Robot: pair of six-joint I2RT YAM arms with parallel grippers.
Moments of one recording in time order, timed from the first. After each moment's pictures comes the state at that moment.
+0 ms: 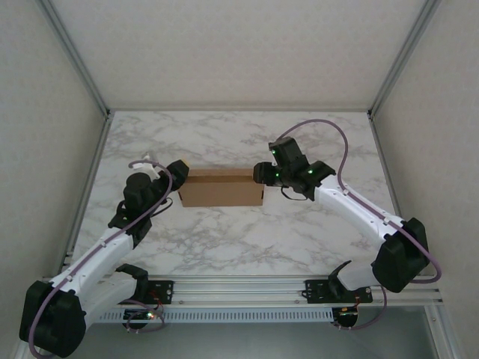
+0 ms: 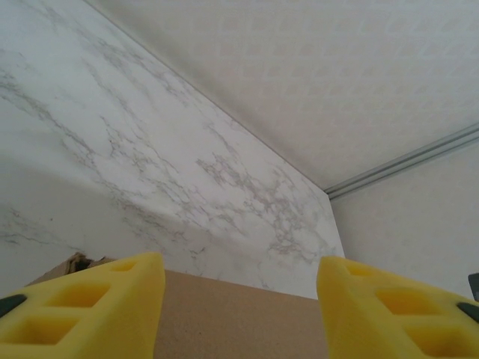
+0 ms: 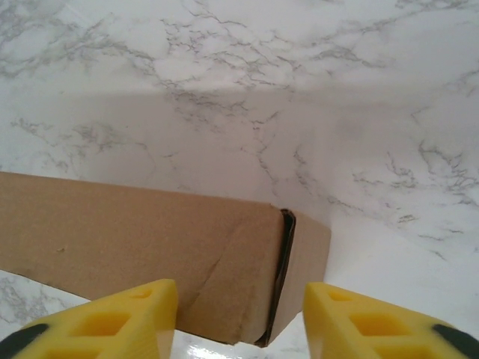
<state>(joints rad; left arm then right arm) -0.28 0.94 0.47 0.26 0.10 -0.88 0.66 1.40 1.15 -0.58 -0.01 0.57</state>
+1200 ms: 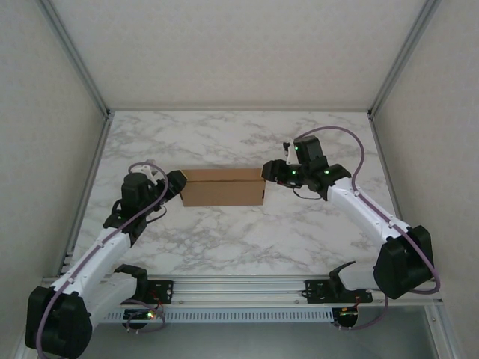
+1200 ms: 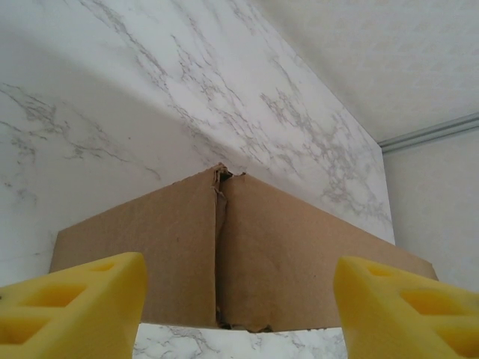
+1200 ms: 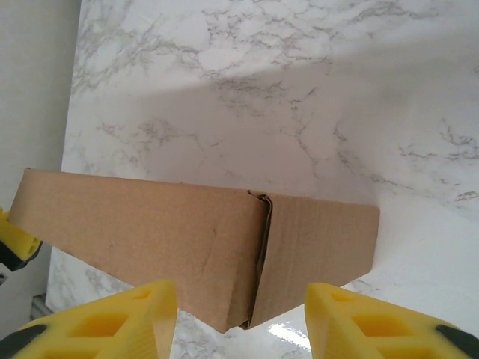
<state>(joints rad) -0.17 0.92 0.48 0.01 0.25 -0.85 0.47 1.35 1.04 -0.47 -0.38 0.62</state>
